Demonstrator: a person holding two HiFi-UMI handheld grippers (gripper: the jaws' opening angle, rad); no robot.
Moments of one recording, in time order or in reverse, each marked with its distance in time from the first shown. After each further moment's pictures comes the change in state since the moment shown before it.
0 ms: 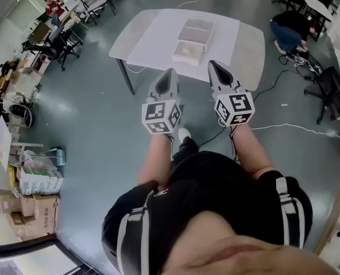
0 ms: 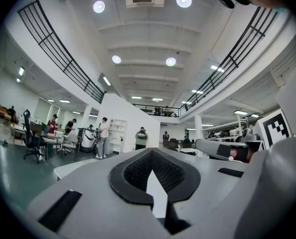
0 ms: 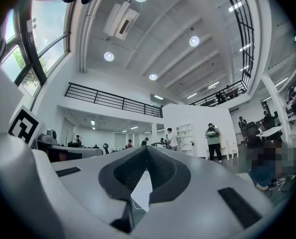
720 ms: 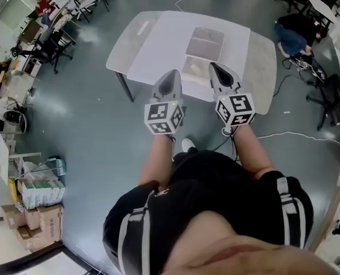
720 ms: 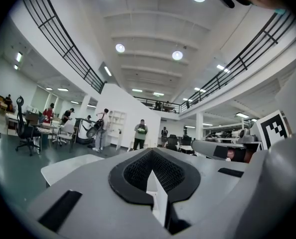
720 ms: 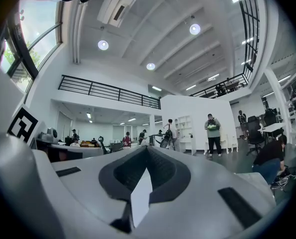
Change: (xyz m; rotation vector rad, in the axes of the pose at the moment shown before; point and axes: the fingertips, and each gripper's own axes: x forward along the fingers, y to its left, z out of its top) left arm 0.152 0.117 -0.014 -0.067 0.069 -0.043; right arm 0.185 -0.043 -0.042 0.005 0.102 -0.021
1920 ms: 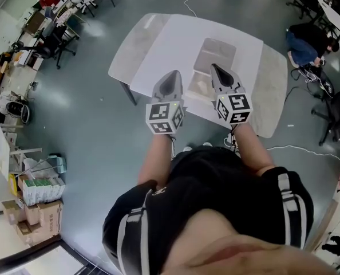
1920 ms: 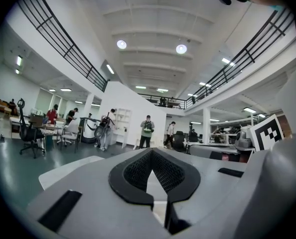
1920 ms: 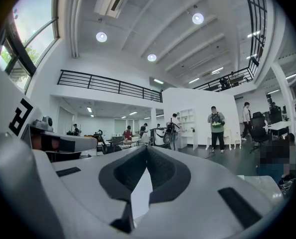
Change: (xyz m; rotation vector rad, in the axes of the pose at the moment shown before) left arm 0.102 0.067 -0.001 0.016 0.041 0.059; right arm 0.125 -0.056 -0.036 -0.010 0.080 0.030
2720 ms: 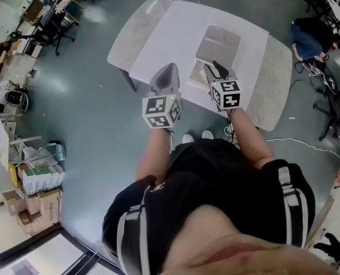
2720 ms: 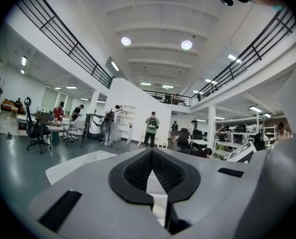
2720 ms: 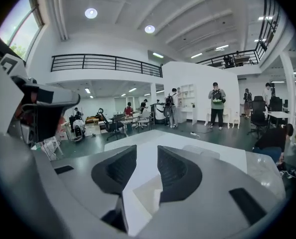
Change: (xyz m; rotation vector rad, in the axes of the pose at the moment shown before) left arm -0.008 0.017 -0.017 -0.024 0.044 0.056; right arm 0.031 -0.002 -0.110 0.028 0.305 0.020
